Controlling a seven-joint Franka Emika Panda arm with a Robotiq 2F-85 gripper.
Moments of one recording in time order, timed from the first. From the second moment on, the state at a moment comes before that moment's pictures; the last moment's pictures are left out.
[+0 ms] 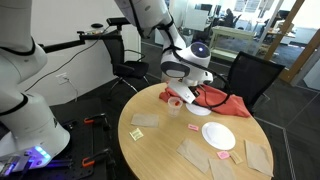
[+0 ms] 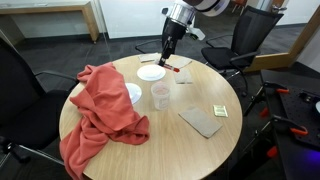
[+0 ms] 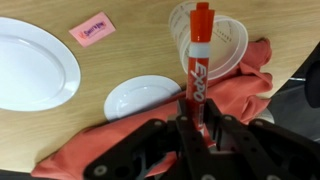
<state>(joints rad) -0.45 0.50 0.43 -2.06 0.50 2.76 -0.93</state>
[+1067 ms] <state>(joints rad) -0.44 0.58 0.42 -1.93 0.89 2.47 -1.64</state>
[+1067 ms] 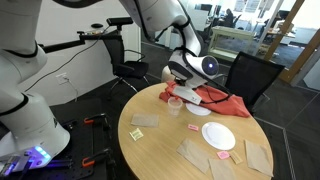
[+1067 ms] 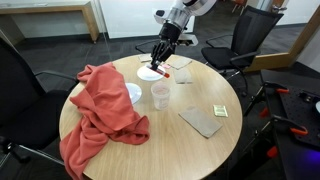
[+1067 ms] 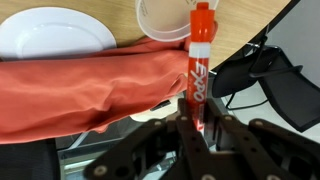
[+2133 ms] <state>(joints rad) -0.28 0.58 0.14 -1.88 1.36 2.04 -2.29</state>
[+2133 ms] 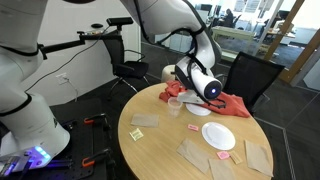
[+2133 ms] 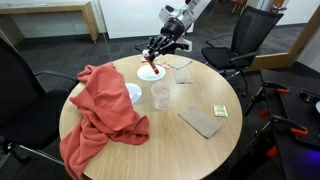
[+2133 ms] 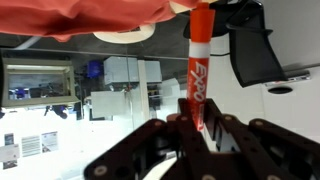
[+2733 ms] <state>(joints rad) -0.21 0.61 0.02 -1.88 1.36 1.91 -2.40</state>
